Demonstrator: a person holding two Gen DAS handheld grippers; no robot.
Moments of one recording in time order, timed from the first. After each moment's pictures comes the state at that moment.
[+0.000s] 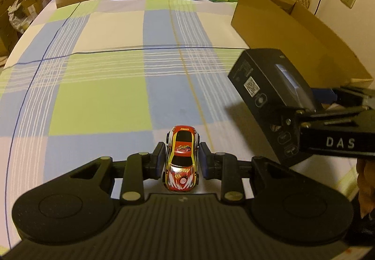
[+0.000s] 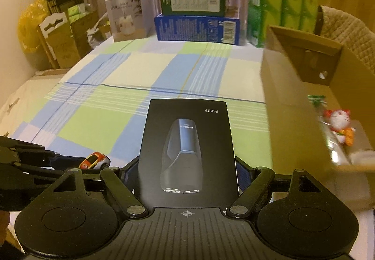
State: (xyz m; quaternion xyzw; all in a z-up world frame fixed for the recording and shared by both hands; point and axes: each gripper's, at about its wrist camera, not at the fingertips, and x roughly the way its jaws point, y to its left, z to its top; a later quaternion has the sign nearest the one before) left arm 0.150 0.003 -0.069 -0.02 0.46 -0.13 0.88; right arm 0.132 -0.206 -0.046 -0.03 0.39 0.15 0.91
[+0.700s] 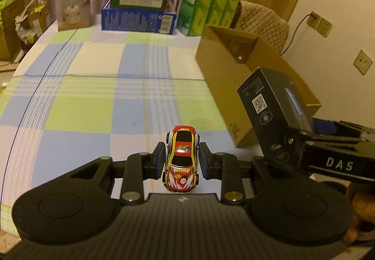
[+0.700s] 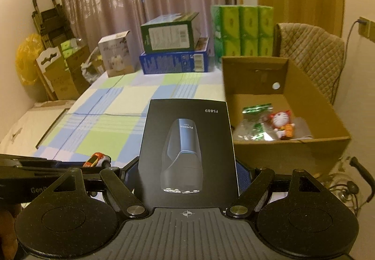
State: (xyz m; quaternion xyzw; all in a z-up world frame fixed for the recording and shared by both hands) left arm 0.069 -0.053 0.024 -0.06 0.40 -0.14 0.90; right arm 0.038 -0.269 0.042 0.02 0.34 0.12 0.93
